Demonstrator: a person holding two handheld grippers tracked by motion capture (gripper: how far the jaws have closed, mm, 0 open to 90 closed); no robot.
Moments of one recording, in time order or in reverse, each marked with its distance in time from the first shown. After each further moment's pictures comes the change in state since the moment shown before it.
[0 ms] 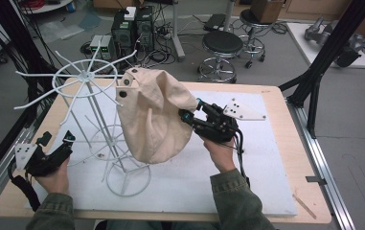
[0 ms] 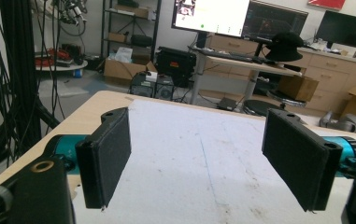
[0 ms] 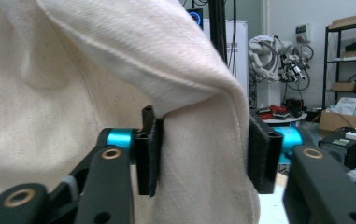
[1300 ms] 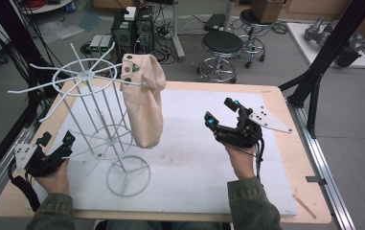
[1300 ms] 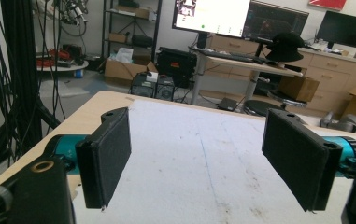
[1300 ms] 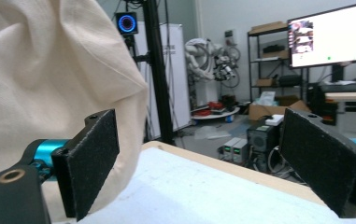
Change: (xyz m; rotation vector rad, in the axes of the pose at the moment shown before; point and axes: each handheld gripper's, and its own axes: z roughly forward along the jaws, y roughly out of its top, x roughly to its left) left arm 0.000 0.000 -0.001 -0.004 0.004 0.002; right arm -0.013 0.000 -0.055 -0.012 -0.276 -0.008
